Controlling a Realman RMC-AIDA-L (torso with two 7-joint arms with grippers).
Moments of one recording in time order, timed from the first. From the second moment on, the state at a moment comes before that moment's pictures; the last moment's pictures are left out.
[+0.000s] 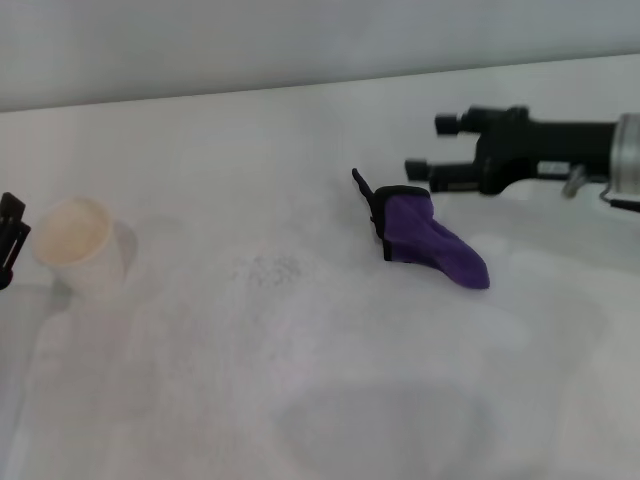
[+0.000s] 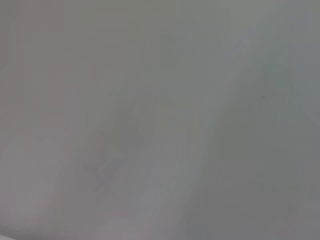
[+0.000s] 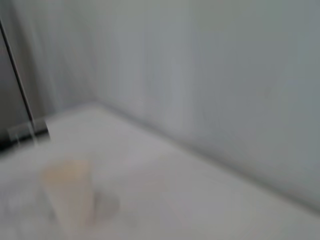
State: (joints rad) left arm -0.26 -2.08 2.83 0.24 -1.29 1.35 -0.43; right arm 0.35 2.00 -1.13 -0.95 1.41 1.25 -1.54
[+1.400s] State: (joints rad) left arm -0.30 -2.08 2.82 0.19 -1.29 1.35 -0.52; right arm 0.35 2.01 -0.32 -0.13 1.91 1.21 -2.57
